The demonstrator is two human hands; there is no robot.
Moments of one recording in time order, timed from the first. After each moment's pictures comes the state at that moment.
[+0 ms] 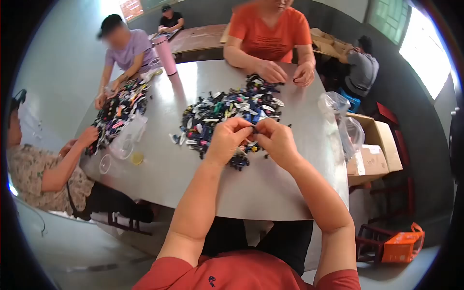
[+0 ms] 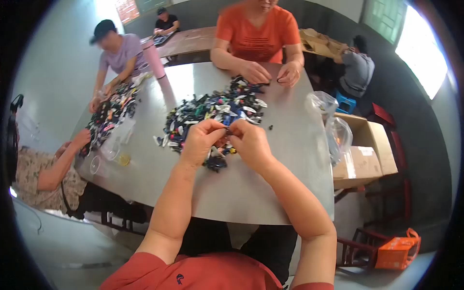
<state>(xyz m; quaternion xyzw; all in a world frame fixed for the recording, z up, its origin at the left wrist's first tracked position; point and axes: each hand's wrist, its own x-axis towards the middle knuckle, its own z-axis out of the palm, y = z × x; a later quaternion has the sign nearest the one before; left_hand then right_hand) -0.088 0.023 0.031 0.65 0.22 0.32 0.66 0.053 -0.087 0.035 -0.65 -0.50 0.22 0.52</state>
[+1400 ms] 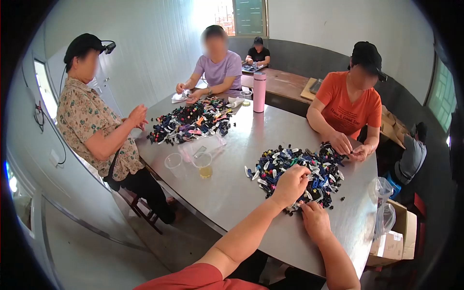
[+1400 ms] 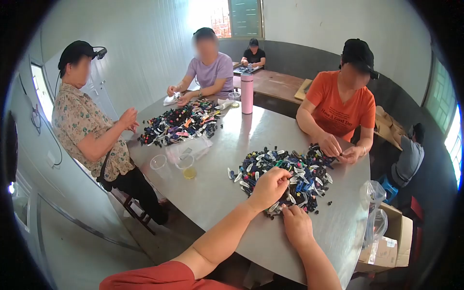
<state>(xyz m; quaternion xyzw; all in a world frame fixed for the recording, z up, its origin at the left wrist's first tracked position) -0.106 0.039 0.040 0.80 0.26 0.45 0.30 0.021 -0.093 -0.006 -0.64 -0.73 -0.07 0.23</state>
